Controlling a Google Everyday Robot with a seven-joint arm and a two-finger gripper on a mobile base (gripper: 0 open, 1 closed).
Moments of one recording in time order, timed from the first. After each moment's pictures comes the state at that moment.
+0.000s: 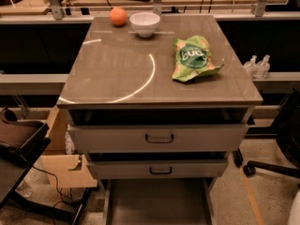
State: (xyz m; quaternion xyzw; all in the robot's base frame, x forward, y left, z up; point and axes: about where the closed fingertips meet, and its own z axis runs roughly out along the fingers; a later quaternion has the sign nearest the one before) arm 0.202 -0.267 0.192 0.64 -0.76 0.02 0.10
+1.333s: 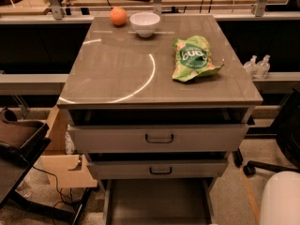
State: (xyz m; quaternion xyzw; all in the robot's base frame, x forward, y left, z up) arm 0.253 -0.236 0.130 0.69 -0.72 -0.03 0.04
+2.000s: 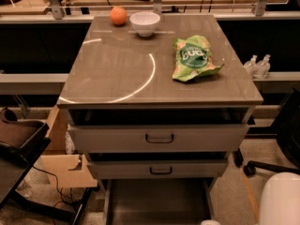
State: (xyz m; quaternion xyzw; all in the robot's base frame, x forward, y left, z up) arm 0.287 -0.227 0.123 0.71 -0.71 0.00 0.01
